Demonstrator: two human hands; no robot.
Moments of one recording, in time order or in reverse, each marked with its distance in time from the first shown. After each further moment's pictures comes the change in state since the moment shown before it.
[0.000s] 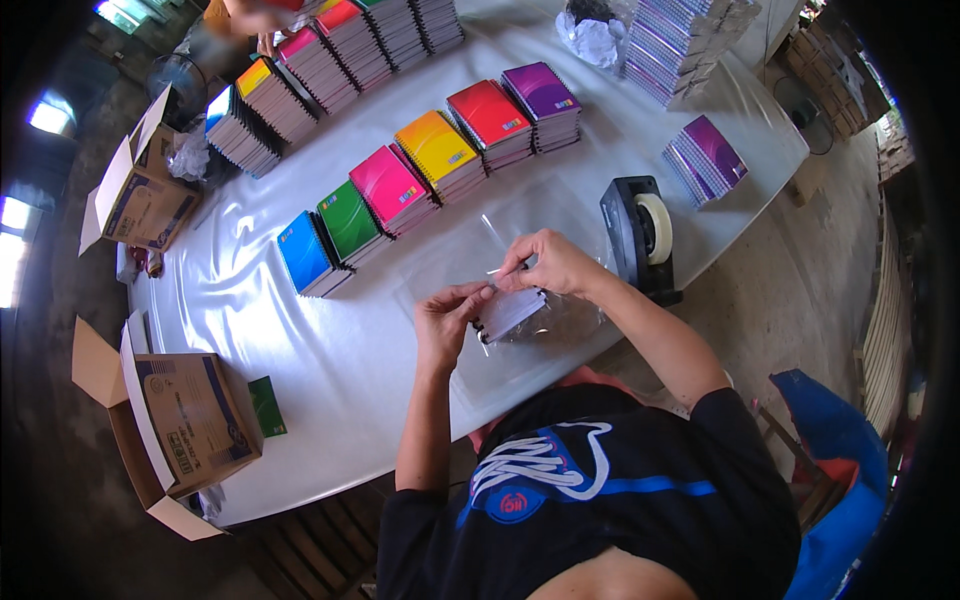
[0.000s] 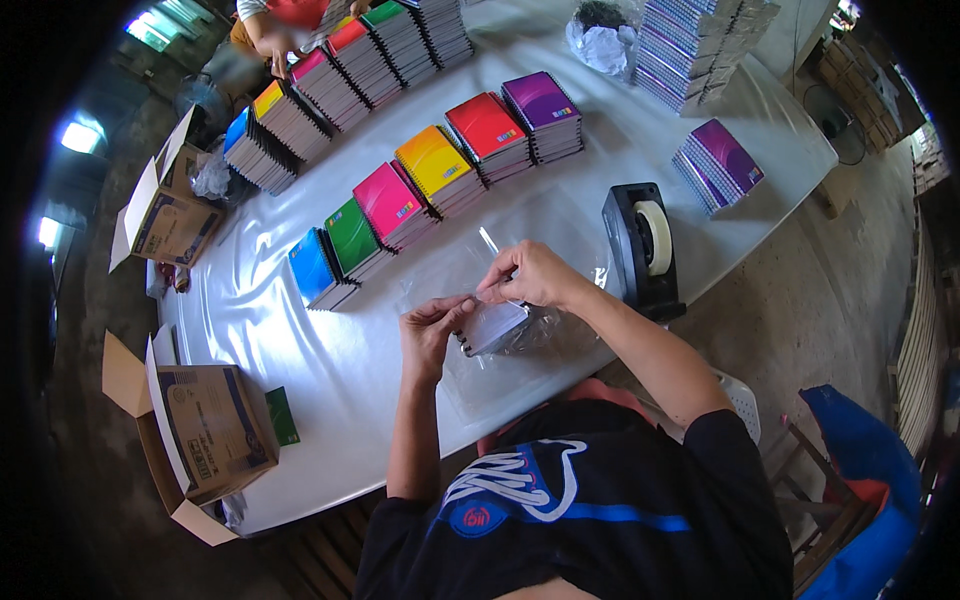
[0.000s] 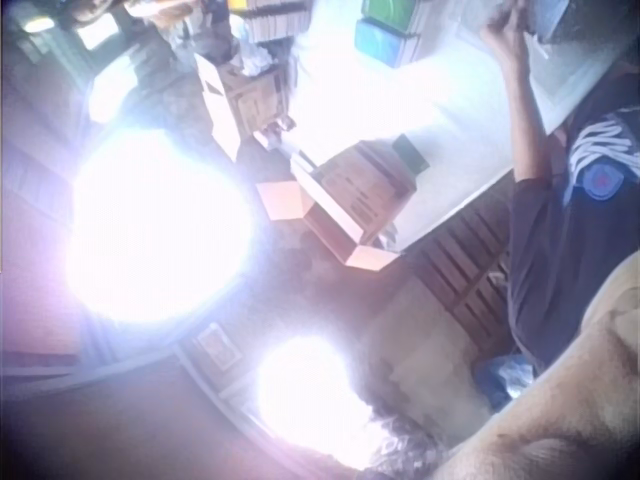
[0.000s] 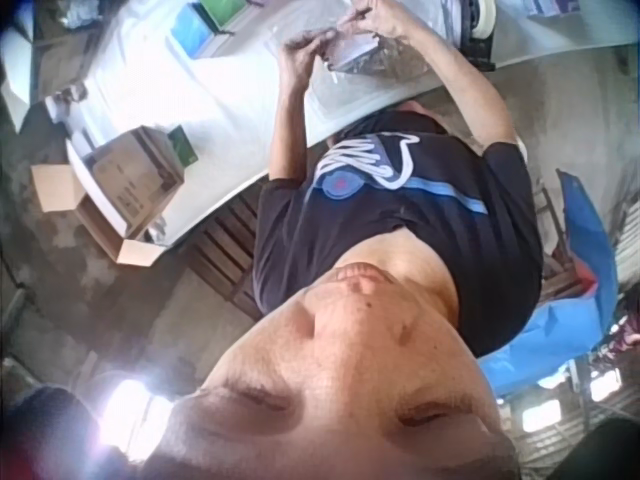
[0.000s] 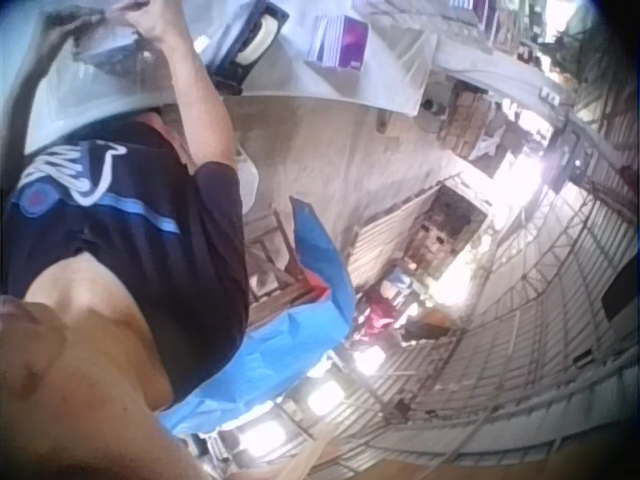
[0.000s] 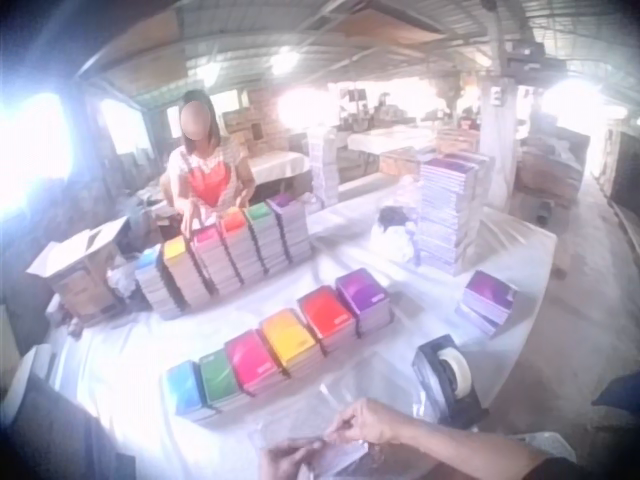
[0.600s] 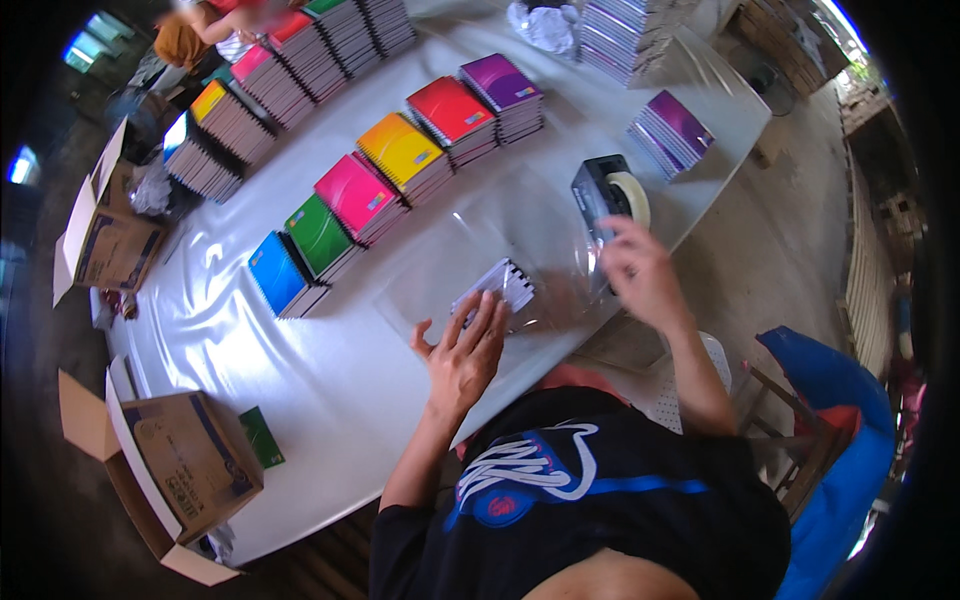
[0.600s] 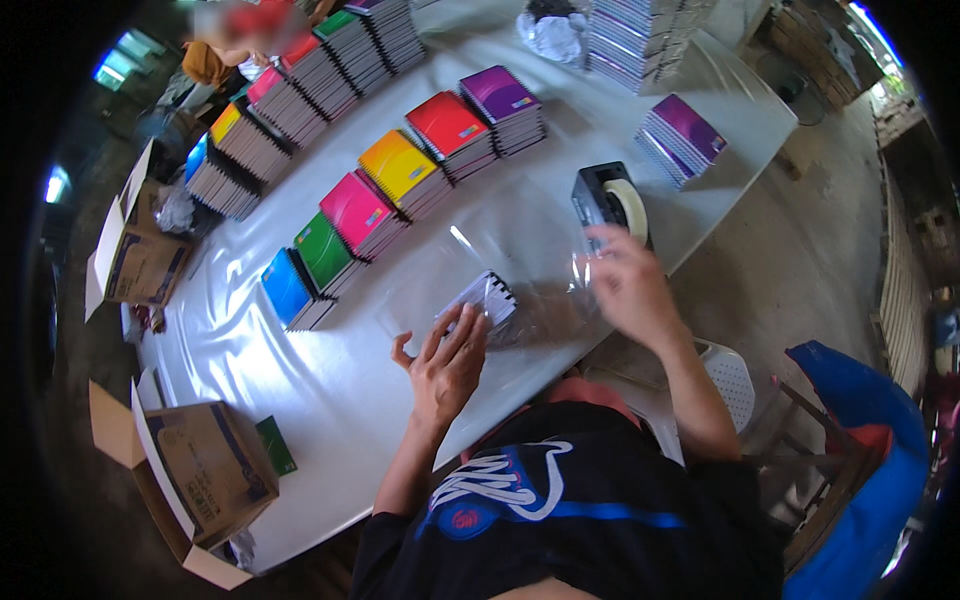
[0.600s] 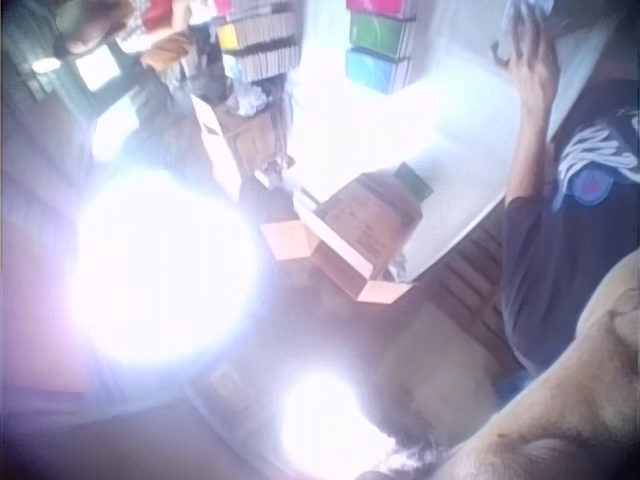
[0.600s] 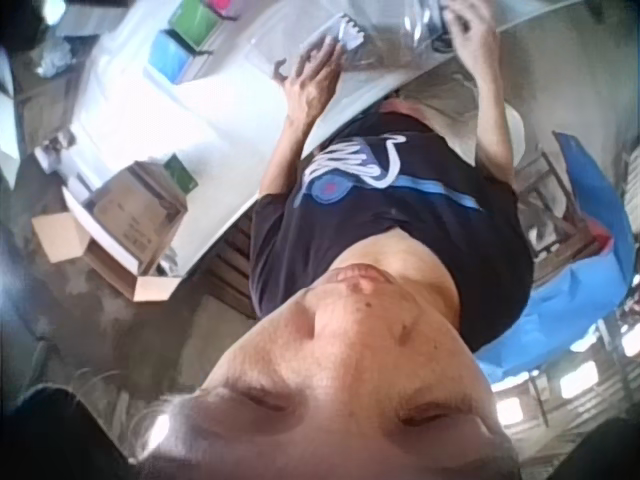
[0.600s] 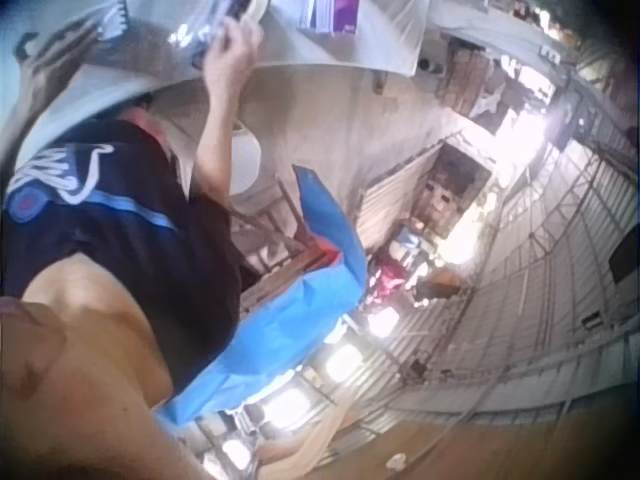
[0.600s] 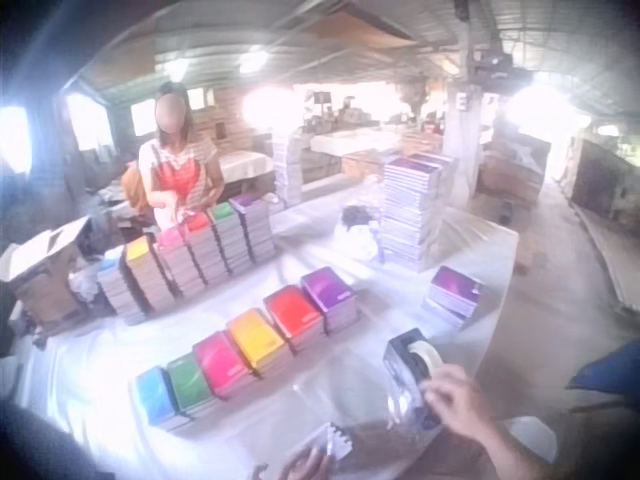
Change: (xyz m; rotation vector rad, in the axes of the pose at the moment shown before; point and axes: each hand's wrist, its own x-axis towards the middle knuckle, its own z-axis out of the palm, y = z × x) left_hand -0.042 -0.008 0.013 1.173 0.125 0.949; right_hand -0.122 -0.004 -0.028 -0.705 0.619 -0.074
